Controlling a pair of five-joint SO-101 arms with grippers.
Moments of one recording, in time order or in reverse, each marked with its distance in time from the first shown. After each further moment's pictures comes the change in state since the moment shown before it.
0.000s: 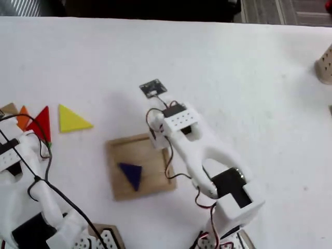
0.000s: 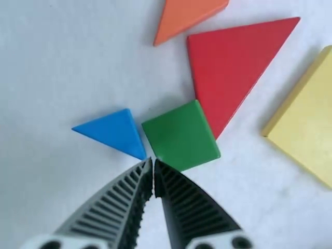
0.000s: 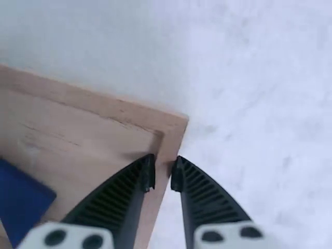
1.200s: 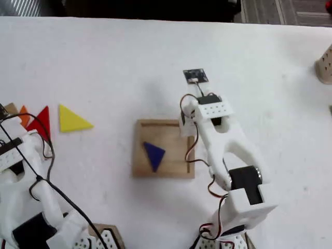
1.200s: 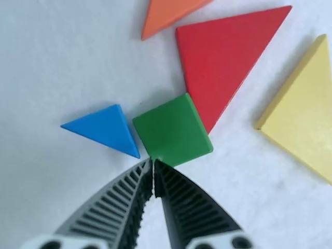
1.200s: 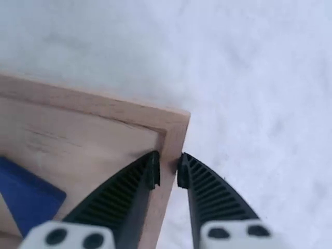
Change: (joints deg) left arm 1.4 0.0 0.5 0.0 0.0; right arm 14.2 -1.3 0.0 0.1 -0.9
